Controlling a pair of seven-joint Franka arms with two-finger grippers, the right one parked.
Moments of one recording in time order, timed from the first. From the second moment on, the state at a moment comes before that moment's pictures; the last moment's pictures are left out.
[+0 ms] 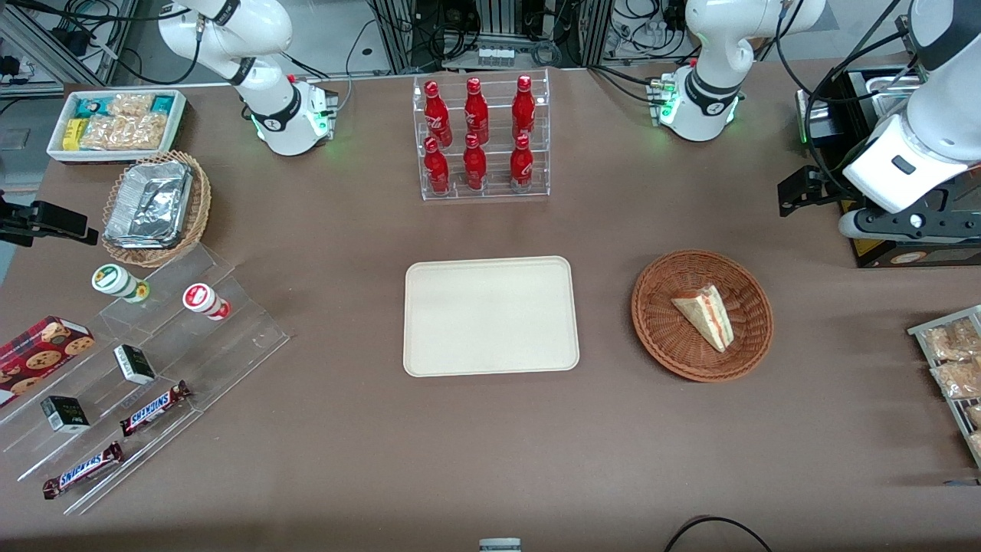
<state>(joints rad) -0.01 -0.01 -0.12 -1.59 0.00 1.48 -0.04</state>
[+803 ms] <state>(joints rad) -0.02 0.10 -0.12 -1.71 0.00 1.65 -0.04</state>
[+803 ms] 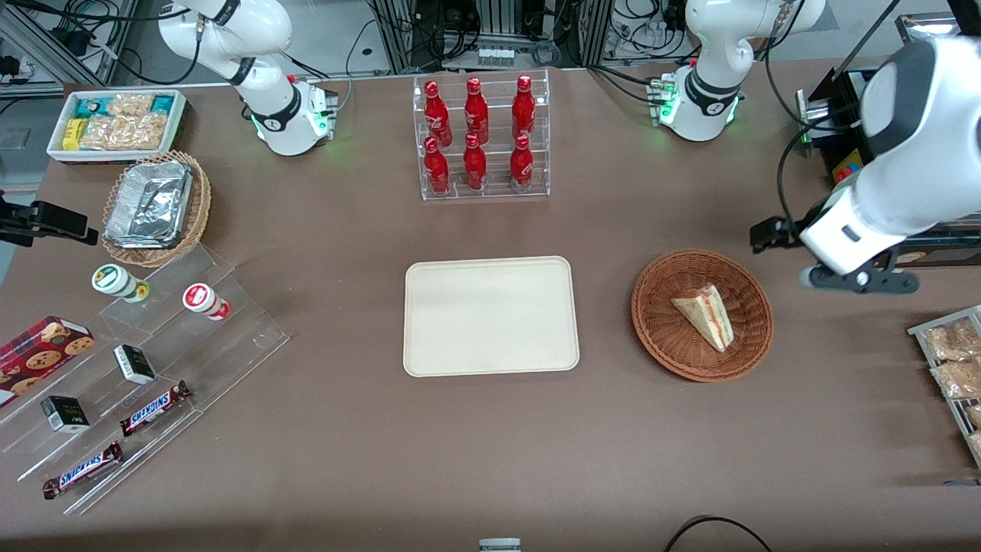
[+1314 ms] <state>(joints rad) -0.02 0.09 -0.12 -1.93 0.00 1.92 -0.05</state>
